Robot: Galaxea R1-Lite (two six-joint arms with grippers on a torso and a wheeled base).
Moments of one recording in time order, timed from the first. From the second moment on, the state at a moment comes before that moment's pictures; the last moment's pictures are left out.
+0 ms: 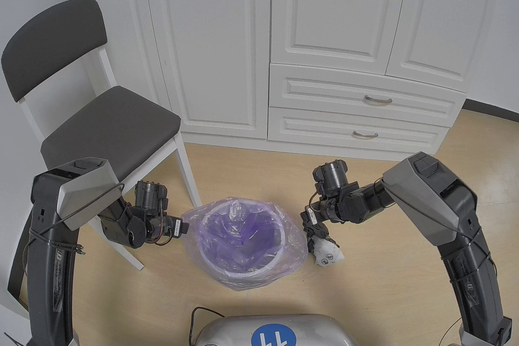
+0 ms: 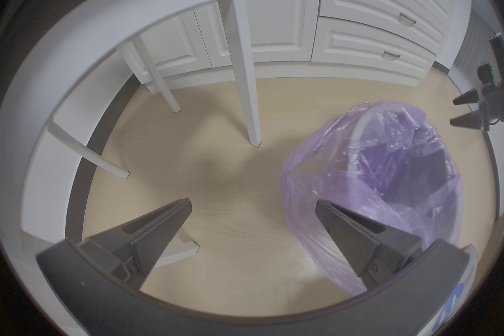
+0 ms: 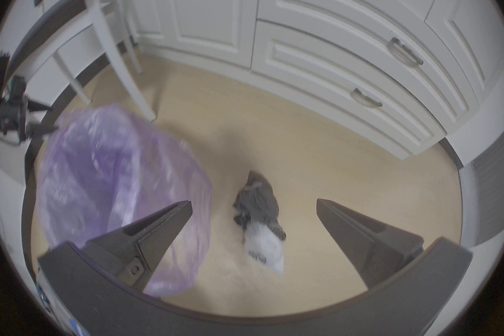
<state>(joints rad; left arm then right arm) -0.17 2.55 -1.12 -0.69 0.11 0.06 0.42 2.65 -1.68 -0.21 -0.25 -0.05</state>
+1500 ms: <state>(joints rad) -0.17 2.38 -0.68 -1.05 -0.06 0.13 0.56 2.69 -1.93 0.13 -0.18 -0.16</state>
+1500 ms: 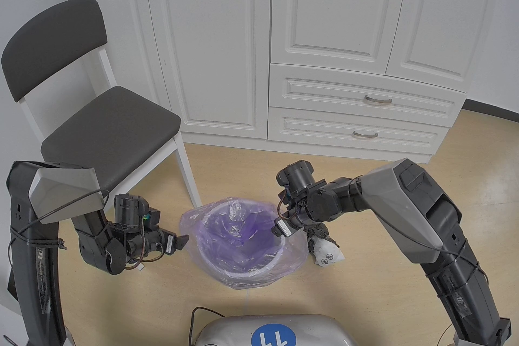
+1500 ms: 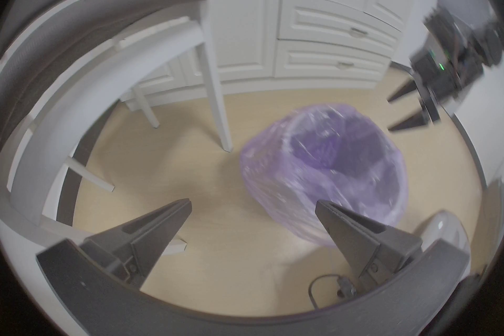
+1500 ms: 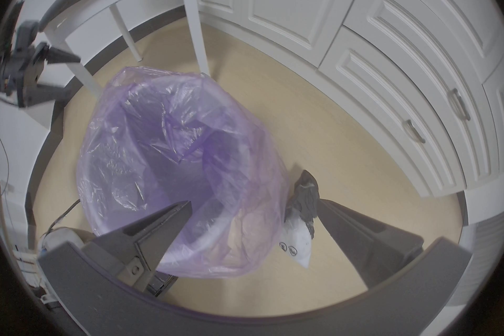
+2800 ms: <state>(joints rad) -0.22 2.51 -1.30 -0.09 -0.16 0.42 0.42 2.44 -1.51 -0.17 -0.18 -0.05</state>
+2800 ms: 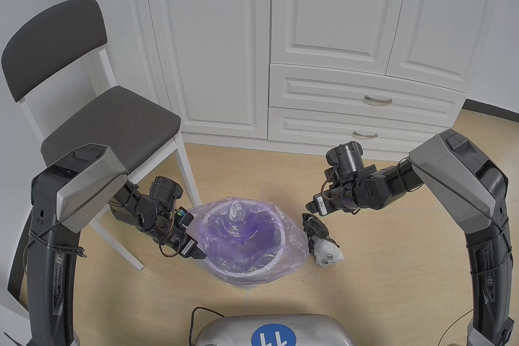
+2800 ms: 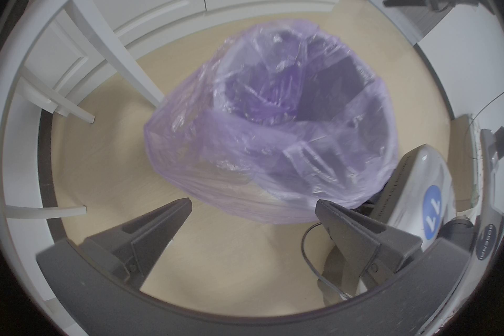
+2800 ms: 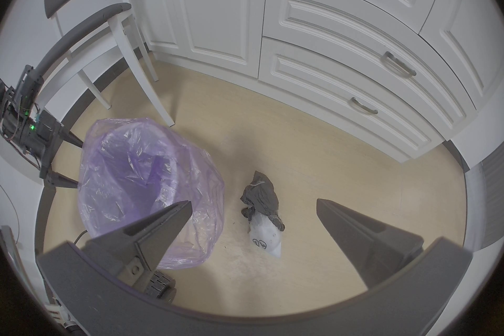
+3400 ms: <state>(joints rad) -0.16 2.23 -0.84 -0.55 -0.33 0.35 0.42 2.35 -1.31 -0.34 -0.18 -0.01</state>
